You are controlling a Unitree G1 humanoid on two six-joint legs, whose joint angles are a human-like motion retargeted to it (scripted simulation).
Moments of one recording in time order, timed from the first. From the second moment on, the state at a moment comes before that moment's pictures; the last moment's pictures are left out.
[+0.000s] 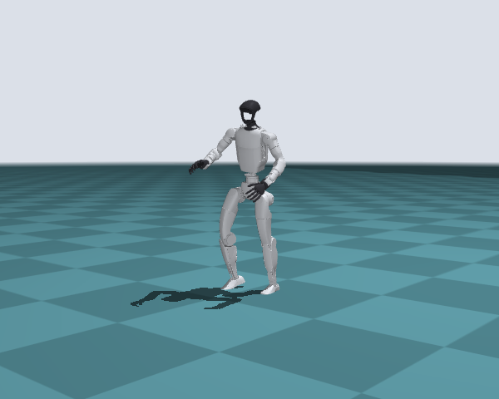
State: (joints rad) left arm -0.08 0.54 -0.27 0.43 -0.02 -0.16 0.19; right arm -0.54 -0.56 0.50 0.38 -0.07 -0.04 -0.36; waist 0.09 -0.06 0.14; left_leg 0.09 0.08 0.17 0.01 -0.20 -0.22; right_leg -0.27 -0.15 -0.28 0.49 0.04 0.14
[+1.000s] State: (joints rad) left arm -0.88 0.75 -0.59 0.96 0.14 -0.10 0.30; right arm -1.05 -0.27 0.85 1.00 -0.56 0.06 -0.30; waist 0.07 -0.18 0.41; left_leg -0.27 0.18 0.54 -0.09 0.15 -0.26; right_leg -0.34 -0.04 -0.56 0.03 0.17 0.26
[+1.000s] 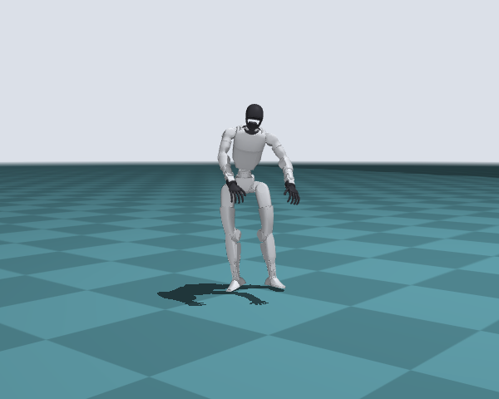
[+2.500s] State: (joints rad) left arm -0.80 0.90 -0.52 0.93 0.11 -0.08 0.29; right arm -0.85 -0.40 0.72 0.85 -0.35 0.07 -0.33; waist 0.07 -0.19 0.45; left_leg -0.08 0.11 0.45 -0.09 0.00 -0.24; right_leg -0.20 -0.20 -0.50 0.23 0.08 0.26
